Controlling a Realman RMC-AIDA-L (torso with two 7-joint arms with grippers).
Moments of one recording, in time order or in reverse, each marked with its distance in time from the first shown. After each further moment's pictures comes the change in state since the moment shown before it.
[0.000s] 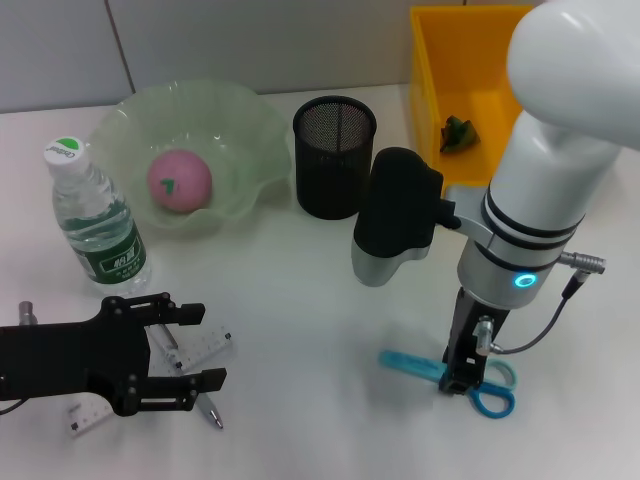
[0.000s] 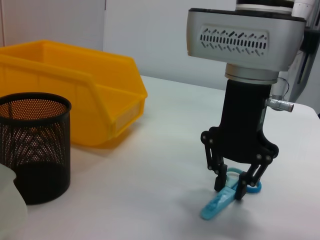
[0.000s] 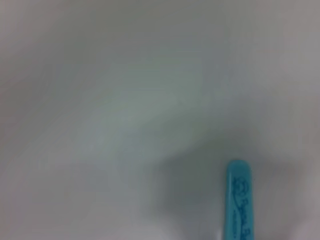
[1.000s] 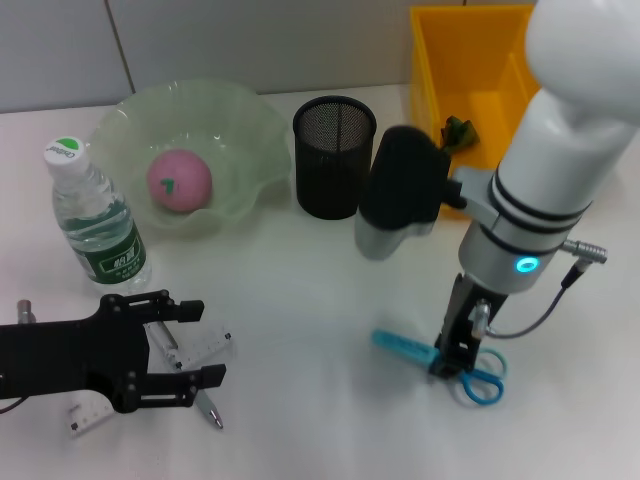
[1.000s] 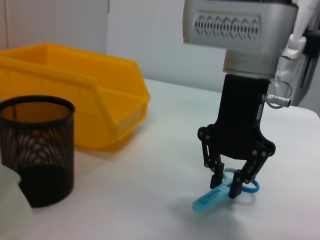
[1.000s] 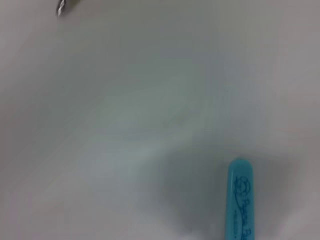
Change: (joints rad) left arm 0.001 -0.002 -0.004 0.000 -0.003 0.000 -0.001; right arm -0.005 -0.005 0.093 -0.023 0.014 -0.001 -0.005
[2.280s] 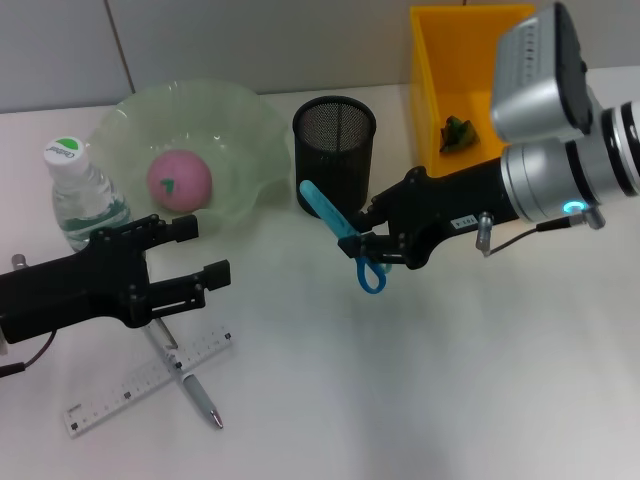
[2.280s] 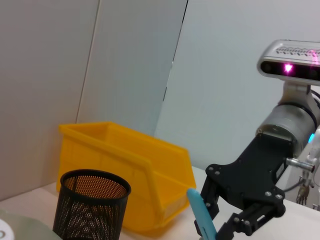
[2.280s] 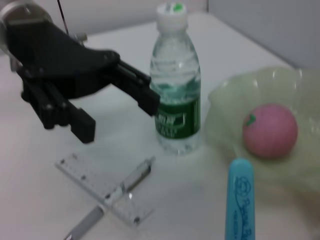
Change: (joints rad) left arm -0.043 -0.005 -0.110 -0.158 -0.195 -0.034 -0.029; right arm -0.202 -0.005 0.456 0.066 0.499 0.225 -0.720
